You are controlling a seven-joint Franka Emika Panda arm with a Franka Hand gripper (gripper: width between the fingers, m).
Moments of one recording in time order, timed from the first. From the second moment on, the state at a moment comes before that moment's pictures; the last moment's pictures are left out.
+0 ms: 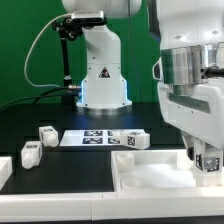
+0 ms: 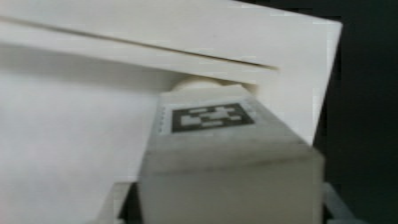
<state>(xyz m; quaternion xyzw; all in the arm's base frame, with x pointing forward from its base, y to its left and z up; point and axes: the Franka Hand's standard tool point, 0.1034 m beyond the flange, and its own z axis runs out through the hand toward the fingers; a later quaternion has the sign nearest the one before) 0.643 0.098 0.061 -0.71 0.70 0.01 0.07</state>
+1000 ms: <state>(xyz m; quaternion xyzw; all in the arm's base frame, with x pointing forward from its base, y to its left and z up) 0.643 0.106 0.075 -0.54 0.84 0.02 0.08</state>
